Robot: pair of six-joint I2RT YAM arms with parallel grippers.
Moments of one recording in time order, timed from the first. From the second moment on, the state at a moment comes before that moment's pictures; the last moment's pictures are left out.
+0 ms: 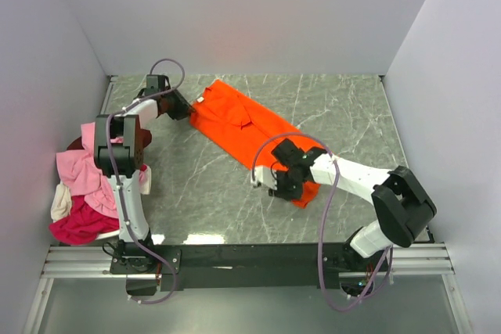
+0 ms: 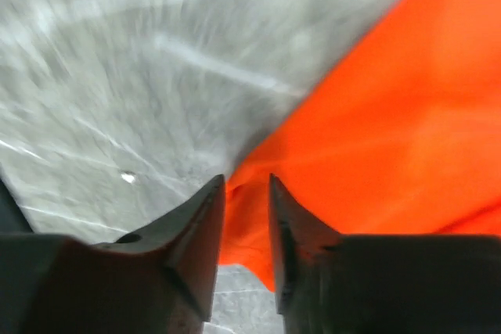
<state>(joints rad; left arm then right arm) -0.01 2.15 1.53 -0.18 0.33 -0.72 0.71 1.50 0.85 -0.68 -0.21 -0.82</state>
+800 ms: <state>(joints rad) -0.02 1.39 1.23 -0.13 0.29 -0.40 0.20 2.32 2.00 -0.73 -0.65 -0.10</state>
